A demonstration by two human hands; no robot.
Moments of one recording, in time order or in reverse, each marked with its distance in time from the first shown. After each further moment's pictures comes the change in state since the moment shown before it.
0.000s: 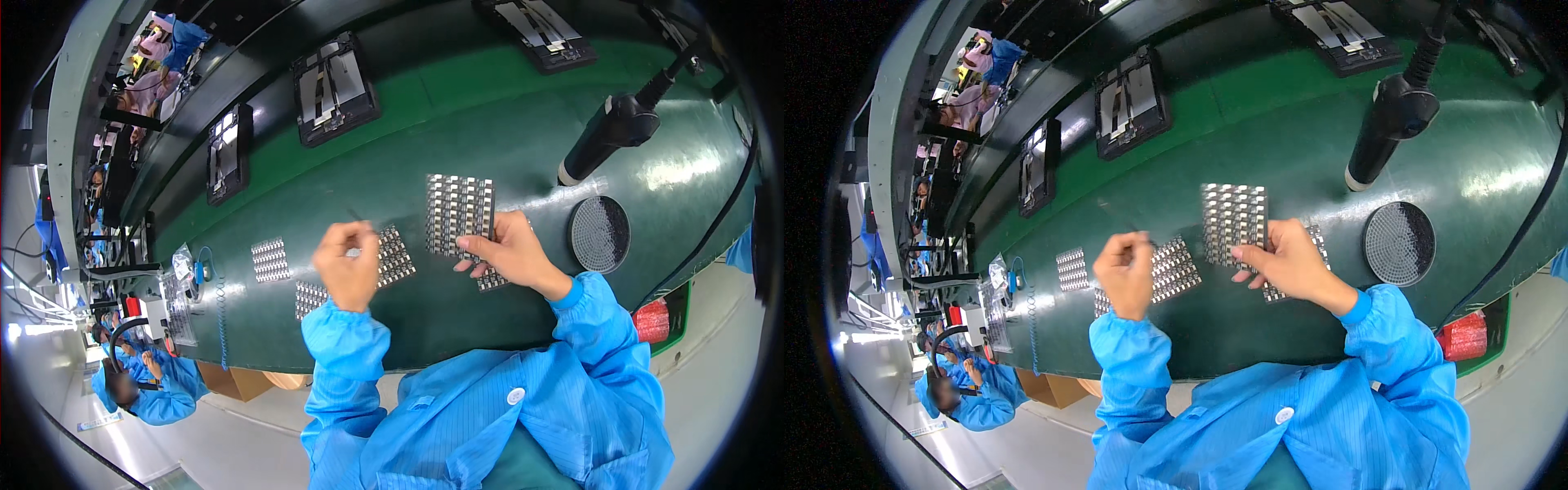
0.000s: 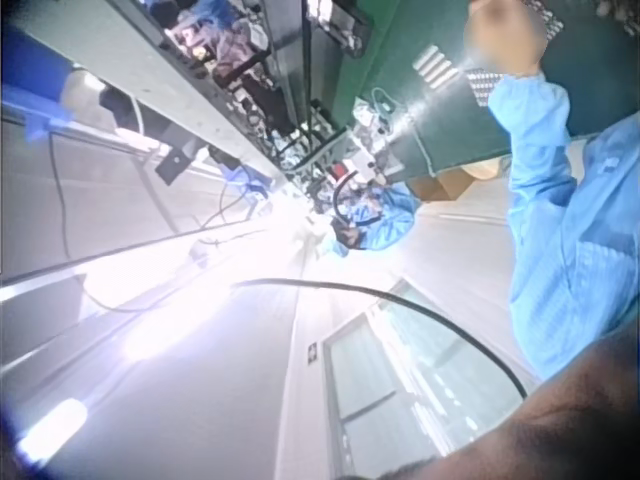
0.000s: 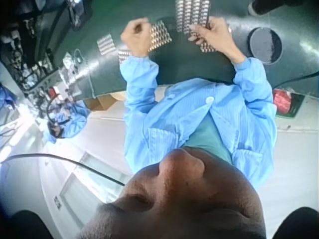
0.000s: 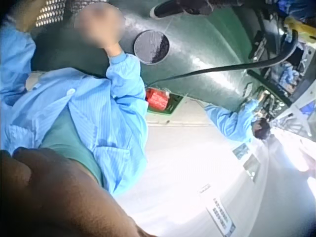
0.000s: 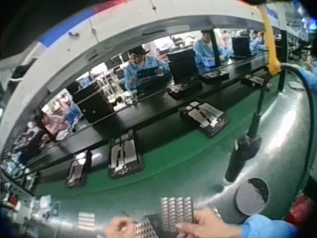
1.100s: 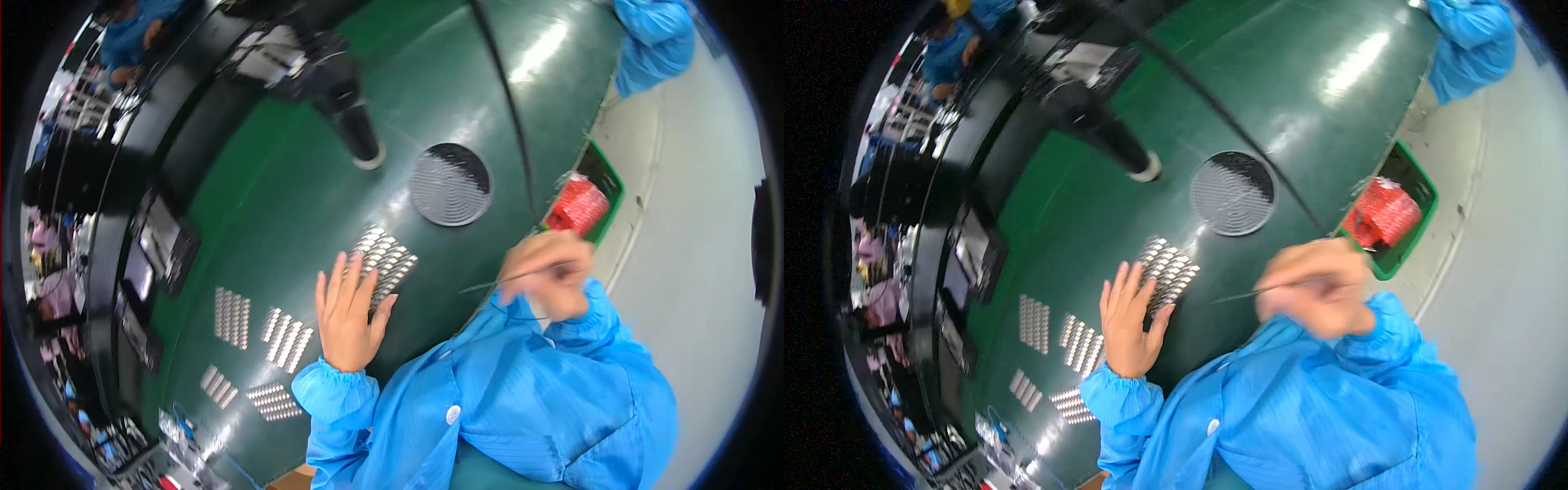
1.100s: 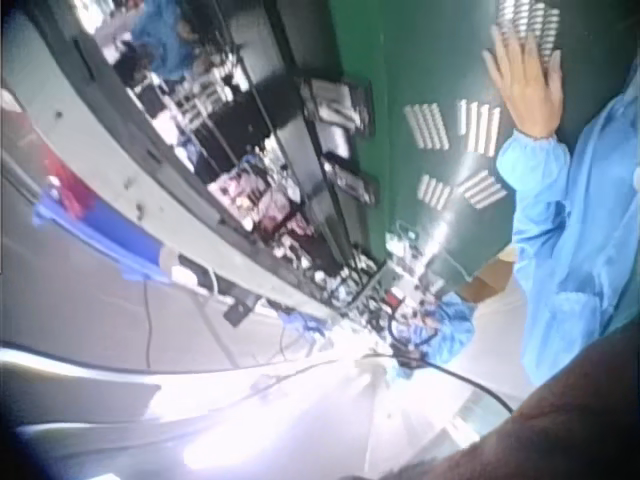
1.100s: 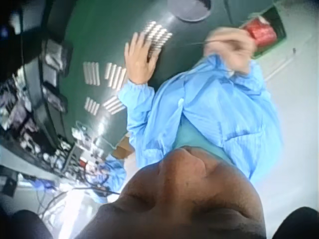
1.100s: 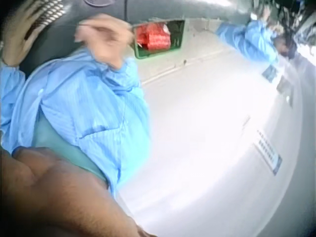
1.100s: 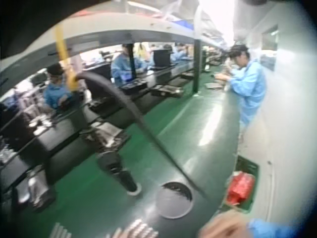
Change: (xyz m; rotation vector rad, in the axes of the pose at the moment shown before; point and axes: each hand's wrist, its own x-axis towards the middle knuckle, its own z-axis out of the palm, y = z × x) left_hand -0.049 0.058 0.086 0.191 -0.815 0.601; right_hand -0.180 0.002 -0.058 -0.140 0.557 -0.910
